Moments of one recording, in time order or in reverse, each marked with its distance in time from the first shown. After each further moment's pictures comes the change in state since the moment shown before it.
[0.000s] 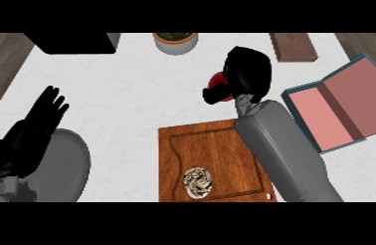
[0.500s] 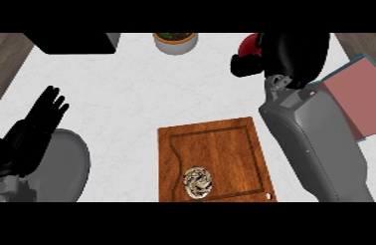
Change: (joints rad) left arm -0.005 -0.002 0.007 0.012 -0.002 -0.008 -0.002; right arm -0.086 -0.081 -0.090 -0.235 0.137 0.075 0.117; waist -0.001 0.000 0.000
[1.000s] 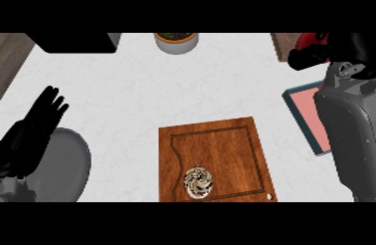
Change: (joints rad) left arm 0.006 -0.006 0.006 -0.016 -0.002 -0.010 0.003; right arm 0.056 -0.139 -0.172 -0.036 -0.003 0.065 -0.076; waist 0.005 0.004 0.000
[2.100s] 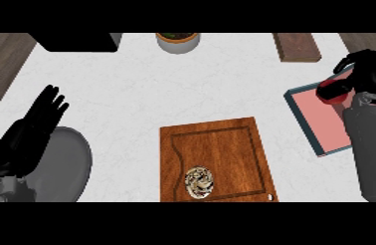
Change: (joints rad) left arm -0.010 -0.013 0.016 -0.005 -0.010 -0.020 0.014; right arm 0.211 -0.064 -0.258 0.378 -0.164 -0.273 -0.327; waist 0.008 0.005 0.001
